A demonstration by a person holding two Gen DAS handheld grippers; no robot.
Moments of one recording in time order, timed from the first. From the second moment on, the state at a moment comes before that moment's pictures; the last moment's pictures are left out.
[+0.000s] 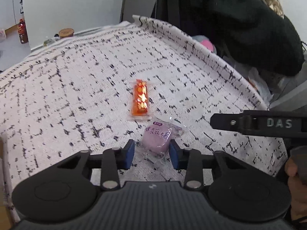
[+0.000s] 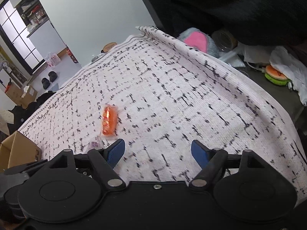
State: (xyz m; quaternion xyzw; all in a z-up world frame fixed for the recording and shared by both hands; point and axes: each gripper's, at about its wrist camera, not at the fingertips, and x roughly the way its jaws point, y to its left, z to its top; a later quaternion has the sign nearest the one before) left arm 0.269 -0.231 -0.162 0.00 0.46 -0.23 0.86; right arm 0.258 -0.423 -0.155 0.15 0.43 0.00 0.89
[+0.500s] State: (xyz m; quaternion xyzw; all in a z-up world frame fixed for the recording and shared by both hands) left arm 0.290 -0.183 -0.146 -0.04 0.44 -0.14 0.89; right arm 0.292 -0.384 -0.154 0.16 0.42 0.03 0.89
